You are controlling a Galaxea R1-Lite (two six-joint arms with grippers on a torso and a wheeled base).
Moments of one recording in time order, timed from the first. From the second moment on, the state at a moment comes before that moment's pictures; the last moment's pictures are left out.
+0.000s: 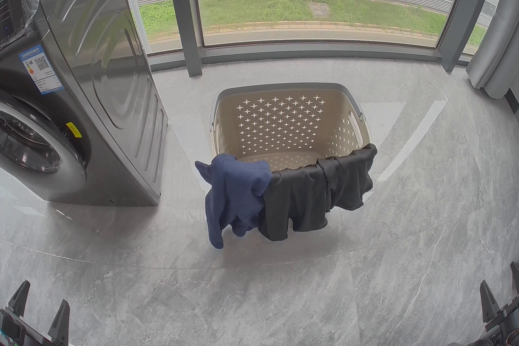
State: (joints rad) left arm -0.01 0.02 -0.02 0.00 0.00 -0.05; right arm -0.01 0.02 -0.02 0.00 0.00 0.00
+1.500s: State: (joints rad) left arm -0.01 0.02 -0.02 0.00 0.01 -0.05; right arm -0.01 0.02 -0.02 0.00 0.00 0.00
